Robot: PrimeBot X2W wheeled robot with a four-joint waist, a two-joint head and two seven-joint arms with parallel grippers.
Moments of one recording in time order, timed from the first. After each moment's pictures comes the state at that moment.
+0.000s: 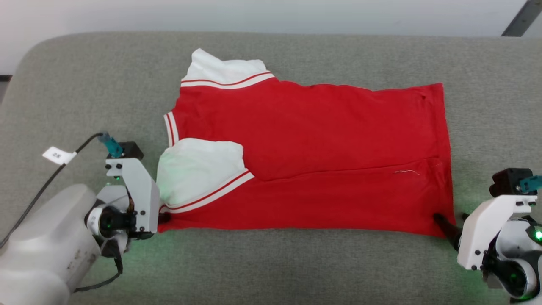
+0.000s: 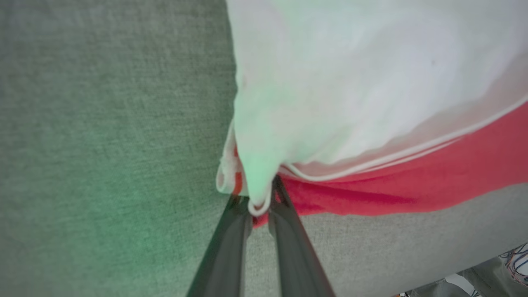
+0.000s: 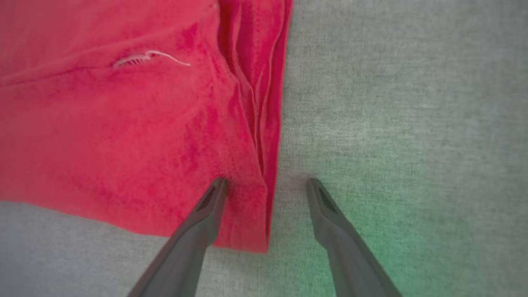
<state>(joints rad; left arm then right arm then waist) -0.86 0.61 -1.04 0.69 -1.35 0.03 0.70 -0.23 -0.15 -0.11 0.07 0.34 0.13 0.83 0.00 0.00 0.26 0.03</state>
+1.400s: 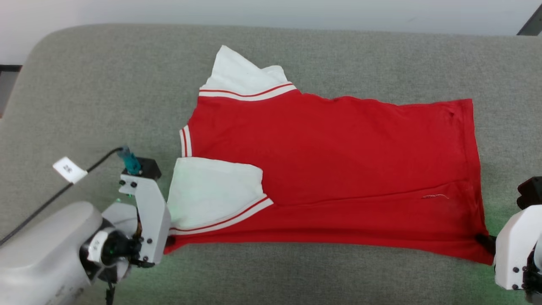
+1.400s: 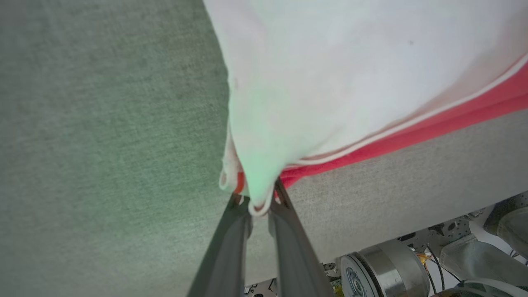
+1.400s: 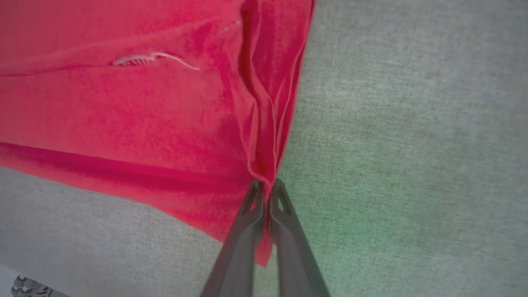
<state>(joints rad) -0.81 0.82 -1.08 0.23 -1.31 0.20 0.80 -0.15 -0.31 -0.11 -0.09 0.44 0.13 1.04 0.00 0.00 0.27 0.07</state>
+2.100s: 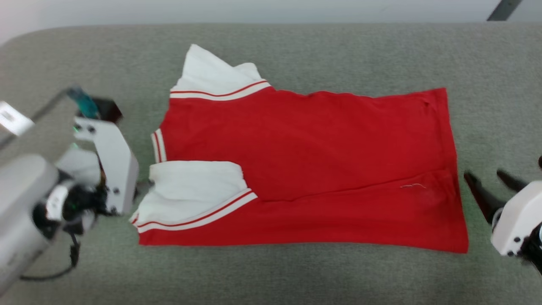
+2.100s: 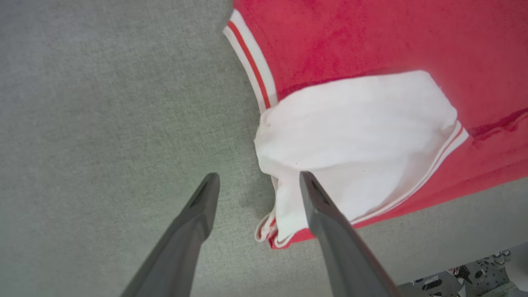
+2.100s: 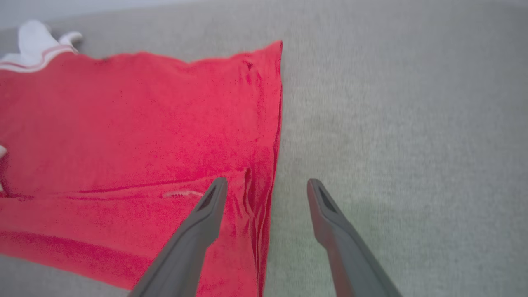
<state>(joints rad) -0.93 0.92 -1.03 0.12 -1.26 0.26 0.82 -0.21 -0.25 -0.13 -0.15 0.41 0.13 0.78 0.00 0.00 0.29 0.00</state>
